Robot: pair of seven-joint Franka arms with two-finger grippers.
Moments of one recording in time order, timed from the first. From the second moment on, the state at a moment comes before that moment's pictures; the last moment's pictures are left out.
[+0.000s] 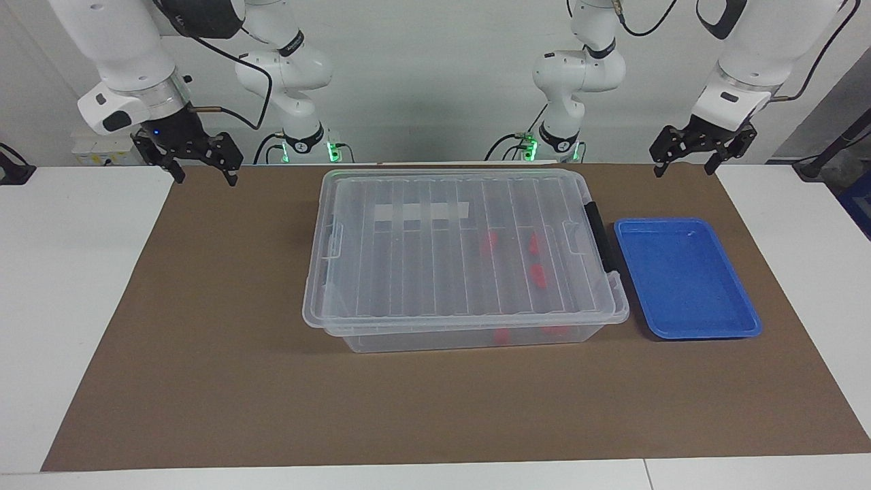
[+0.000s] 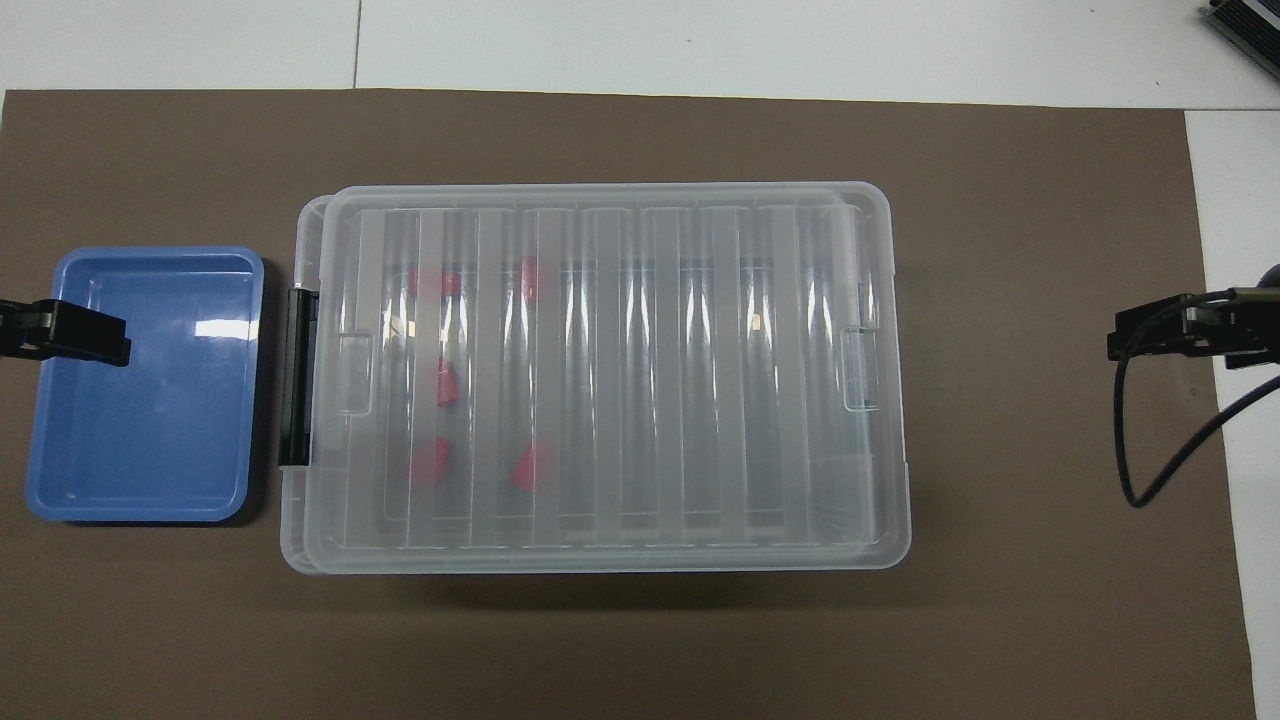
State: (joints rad) left arm -0.08 -0.06 0.03 -1.60 0.05 1.52 0.02; right arm 0.09 -0.05 -0.10 -1.62 -0.02 1.55 0.08
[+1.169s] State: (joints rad) left arm -0.08 -0.06 0.03 -1.60 0.05 1.52 0.02; right arm 0.21 -0.04 -0.10 -1.83 0.02 1.87 0.10
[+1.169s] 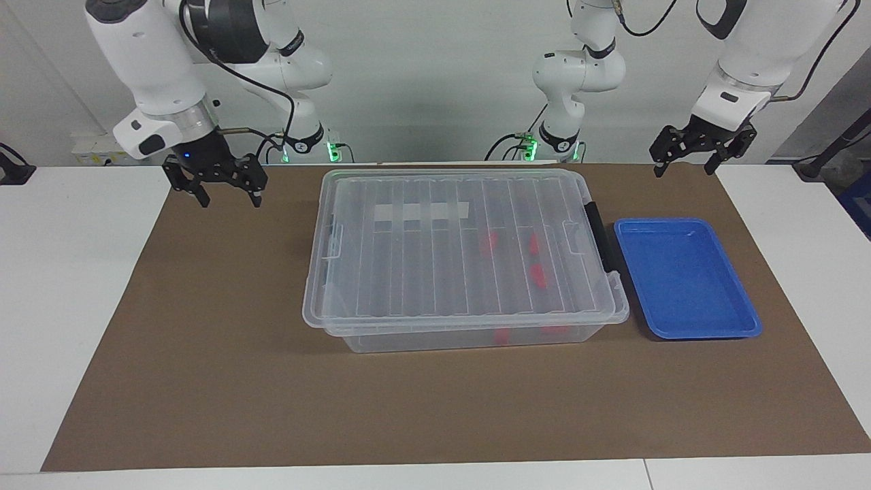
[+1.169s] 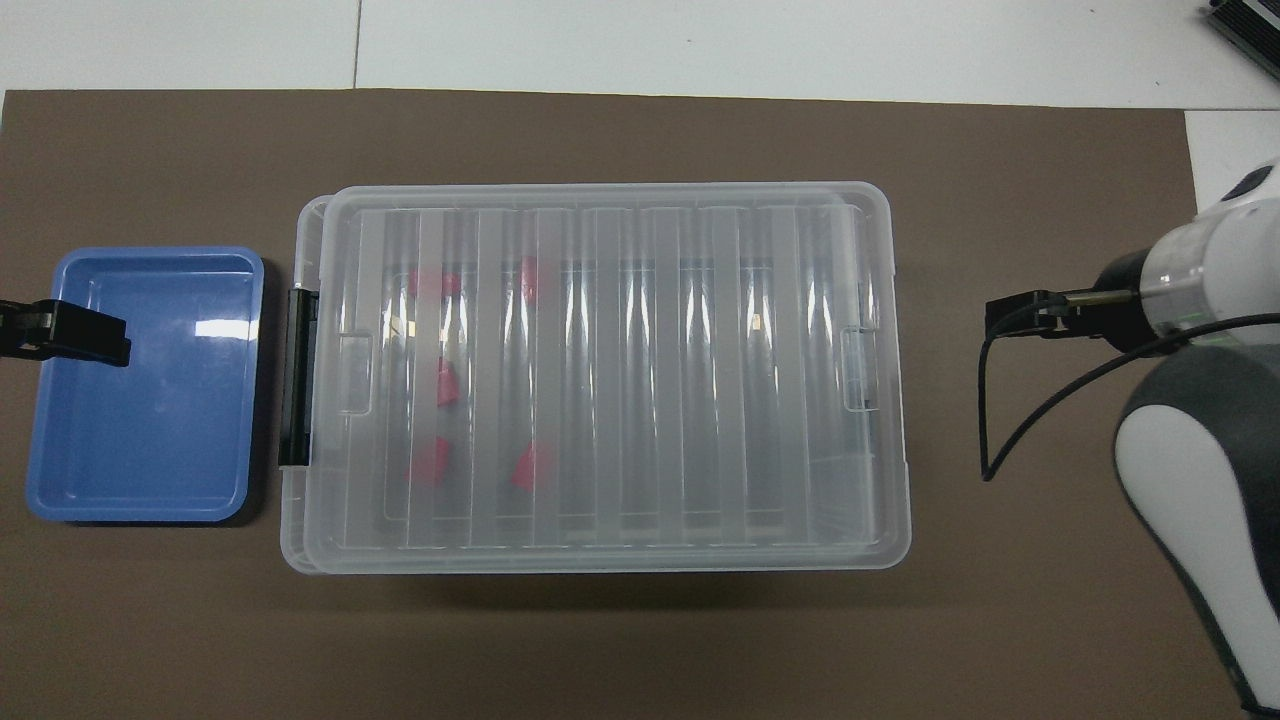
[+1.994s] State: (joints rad) left arm -0.08 -0.06 0.03 -1.60 0.05 1.52 0.02; right arm 0.33 0.06 -0.10 -1.95 0.02 2.11 0.14
